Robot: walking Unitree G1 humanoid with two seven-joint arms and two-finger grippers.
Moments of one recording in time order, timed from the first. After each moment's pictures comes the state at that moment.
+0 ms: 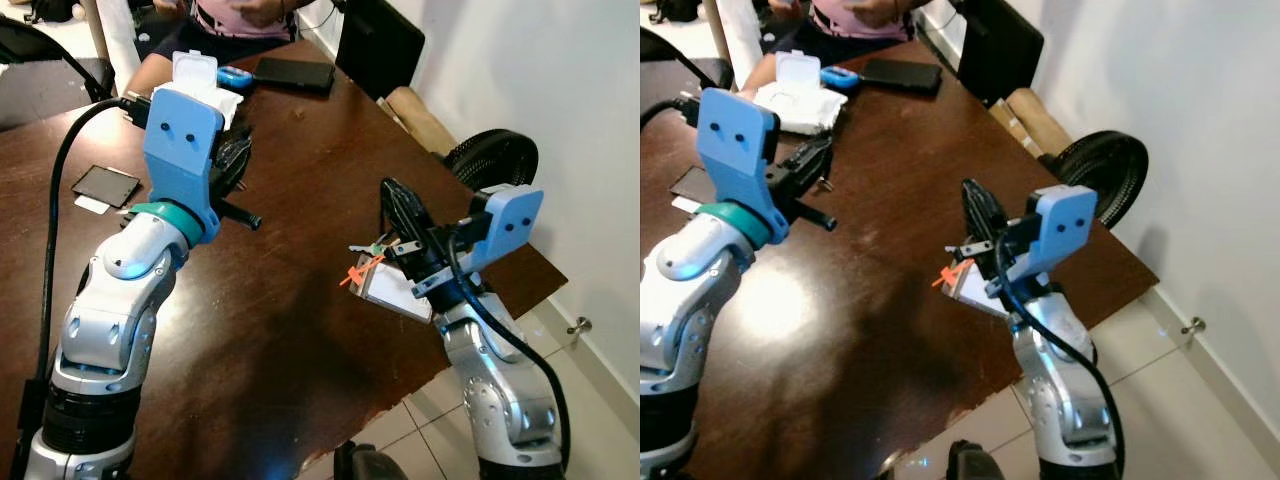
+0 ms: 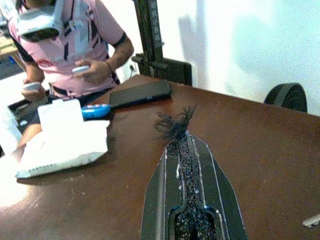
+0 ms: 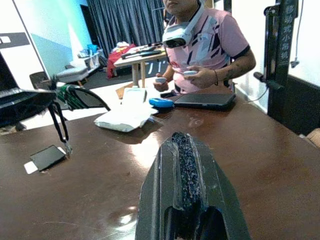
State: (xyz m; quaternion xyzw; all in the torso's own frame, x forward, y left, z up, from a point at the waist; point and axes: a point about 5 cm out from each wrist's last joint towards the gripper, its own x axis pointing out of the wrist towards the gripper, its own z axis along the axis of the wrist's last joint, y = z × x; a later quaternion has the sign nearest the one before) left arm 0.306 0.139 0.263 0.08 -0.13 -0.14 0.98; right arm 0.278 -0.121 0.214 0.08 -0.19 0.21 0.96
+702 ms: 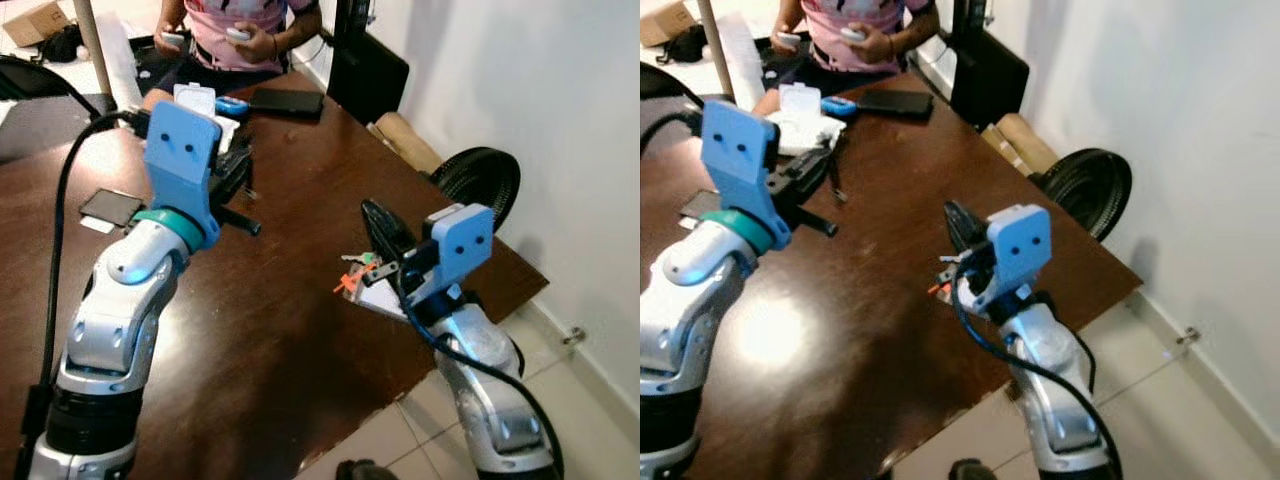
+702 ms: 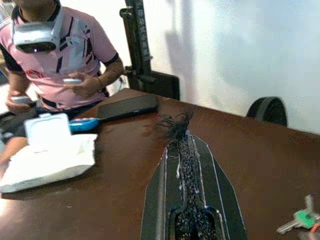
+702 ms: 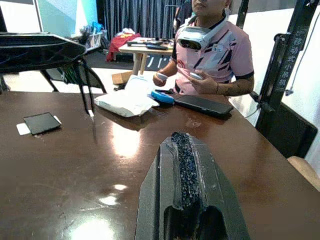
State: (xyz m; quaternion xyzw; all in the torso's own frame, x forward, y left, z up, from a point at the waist) left arm 0.311 0.140 0.250 0.05 -0.11 -0.16 0.98; right arm 0.276 -0.112 0.196 -0.03 -0.17 0.24 0.96
